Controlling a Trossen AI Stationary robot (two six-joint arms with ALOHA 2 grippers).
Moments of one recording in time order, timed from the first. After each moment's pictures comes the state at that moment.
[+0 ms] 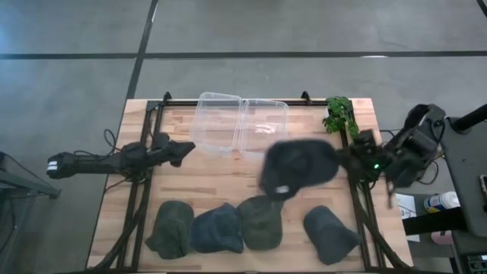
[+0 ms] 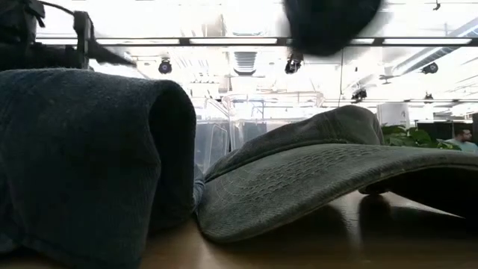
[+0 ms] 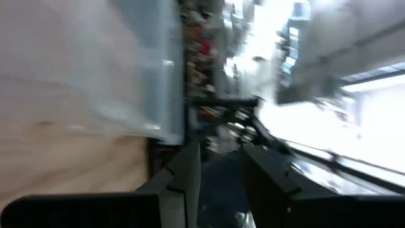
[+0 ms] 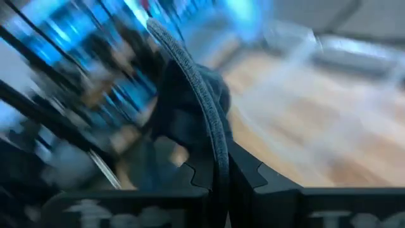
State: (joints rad) left arm 0.06 0.29 0.02 0.32 -0.27 -1.52; right arm 0.80 0.89 1.24 -0.97 1.03 1.18
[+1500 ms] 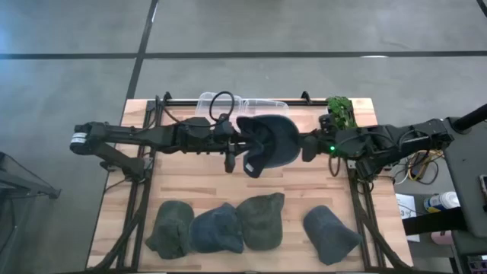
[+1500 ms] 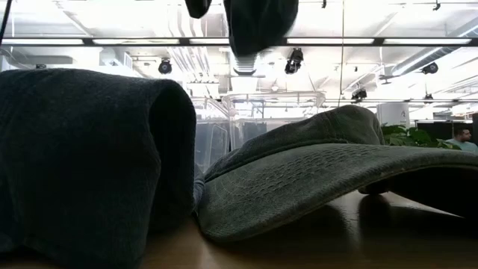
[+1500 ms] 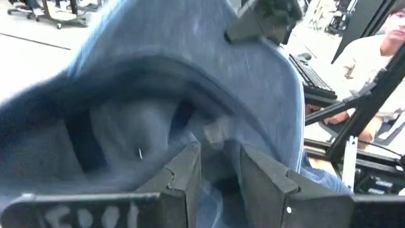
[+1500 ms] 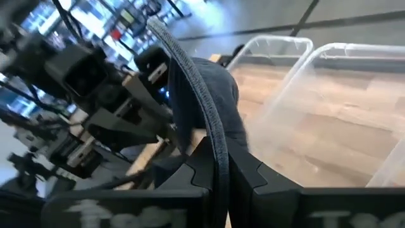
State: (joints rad) left arm -0.02 1.35 1.22 -0.04 -0.13 -0.21; right arm 0.25 1.09 1.23 -0.57 0.64 1.06
